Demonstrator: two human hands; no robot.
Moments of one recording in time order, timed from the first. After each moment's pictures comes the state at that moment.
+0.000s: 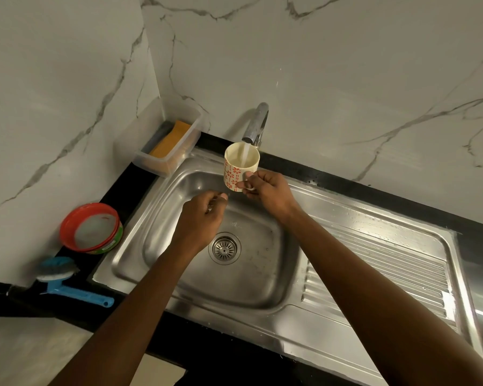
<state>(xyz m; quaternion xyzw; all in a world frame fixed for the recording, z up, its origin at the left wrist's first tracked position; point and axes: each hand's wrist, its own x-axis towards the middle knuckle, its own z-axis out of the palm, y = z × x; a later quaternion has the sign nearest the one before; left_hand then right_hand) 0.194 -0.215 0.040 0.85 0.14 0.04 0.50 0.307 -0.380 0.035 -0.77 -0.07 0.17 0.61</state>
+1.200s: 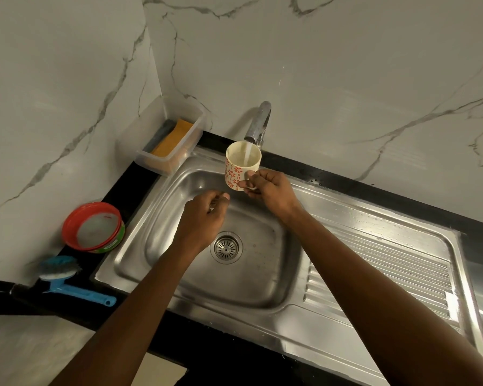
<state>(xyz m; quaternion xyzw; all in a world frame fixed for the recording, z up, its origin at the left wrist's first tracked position) 0.196 -0.215 0.039 0.85 0.15 0.05 0.50 0.308 -0.379 0.034 -0.77 -0.06 0.17 0.61</state>
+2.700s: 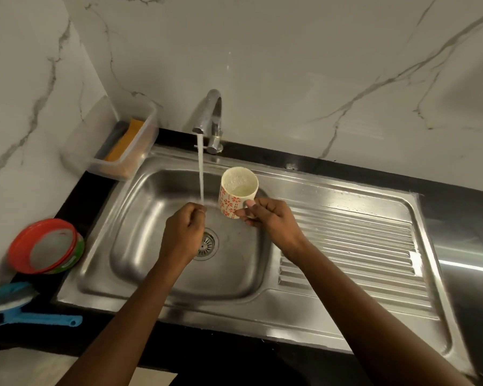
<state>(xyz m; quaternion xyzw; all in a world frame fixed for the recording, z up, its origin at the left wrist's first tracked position) 0.189 -0.262 0.015 0.85 0.18 0.02 0.50 0.229 -0.471 0.026 -0.75 0.00 0.17 0.64</state>
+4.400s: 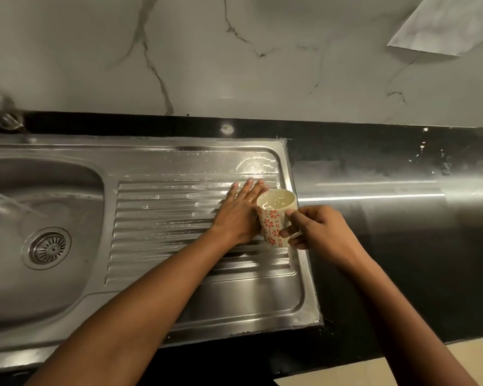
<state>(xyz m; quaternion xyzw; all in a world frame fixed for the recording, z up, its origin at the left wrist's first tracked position) 0.247 -0.733 -0.088 0.92 -0.33 -0.15 0.14 0.156 -0.888 0.062 -0.85 0.21 0.18 0.45</state>
